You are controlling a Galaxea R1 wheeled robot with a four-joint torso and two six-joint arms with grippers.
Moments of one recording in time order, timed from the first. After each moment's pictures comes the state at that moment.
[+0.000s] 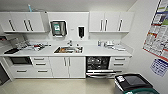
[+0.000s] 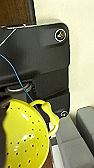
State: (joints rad) left arm 1.46 2.73 -2.38 1.27 -0.20 -1.18; right arm -1.49 2.64 -2.14 -0.63 0.16 0.80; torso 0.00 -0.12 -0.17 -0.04
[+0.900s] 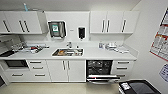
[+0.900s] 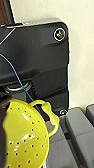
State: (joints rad) left arm 1.47 2.72 -2.38 1.27 -0.24 -1.18; right arm -1.50 2.63 -2.13 -0.63 0.16 0.80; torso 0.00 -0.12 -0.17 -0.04
